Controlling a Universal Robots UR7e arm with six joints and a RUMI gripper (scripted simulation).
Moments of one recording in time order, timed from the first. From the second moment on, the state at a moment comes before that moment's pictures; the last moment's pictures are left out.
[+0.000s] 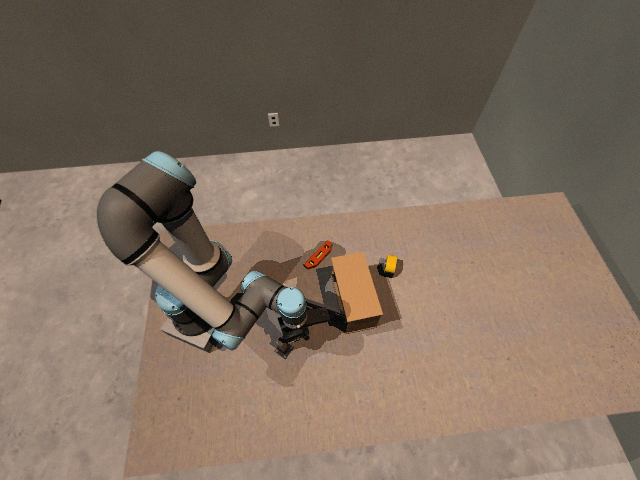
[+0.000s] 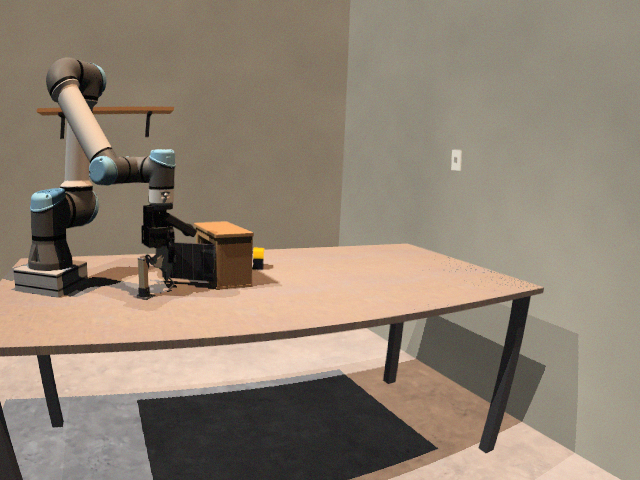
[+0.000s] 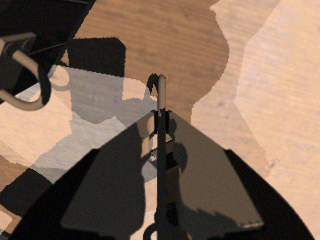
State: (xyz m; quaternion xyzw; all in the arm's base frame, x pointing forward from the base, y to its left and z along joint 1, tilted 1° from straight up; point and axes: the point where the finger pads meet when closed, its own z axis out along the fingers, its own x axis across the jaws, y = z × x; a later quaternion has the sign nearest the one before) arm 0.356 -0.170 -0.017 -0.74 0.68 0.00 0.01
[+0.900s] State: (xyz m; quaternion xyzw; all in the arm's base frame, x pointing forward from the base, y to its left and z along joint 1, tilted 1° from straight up) arm 0.357 -0.170 -0.017 -0.74 0.68 0.00 0.01
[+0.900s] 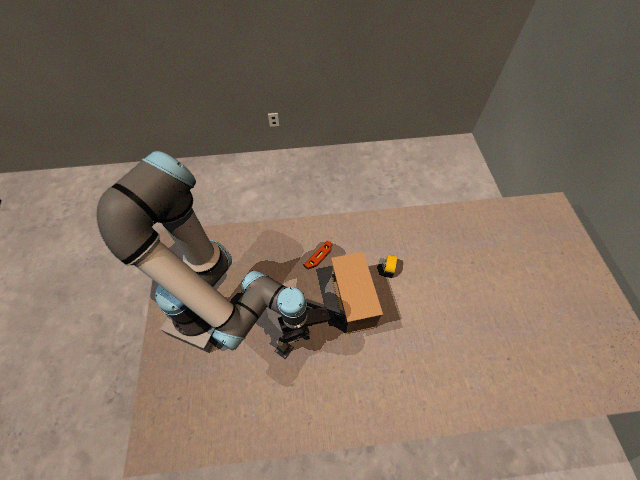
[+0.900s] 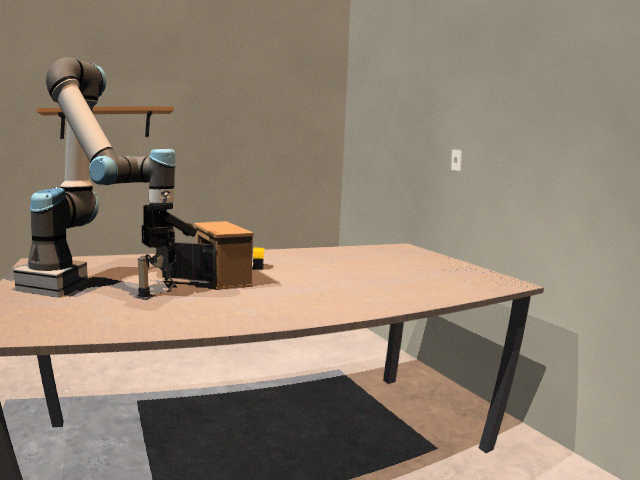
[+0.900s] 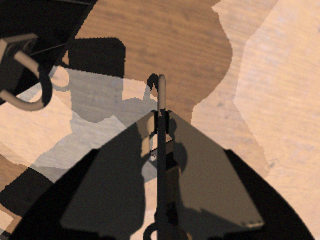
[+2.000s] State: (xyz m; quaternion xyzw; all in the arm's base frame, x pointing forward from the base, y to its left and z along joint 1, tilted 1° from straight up) arm 0.367 -0.169 -0.002 -0.74 0.68 0.00 0.01
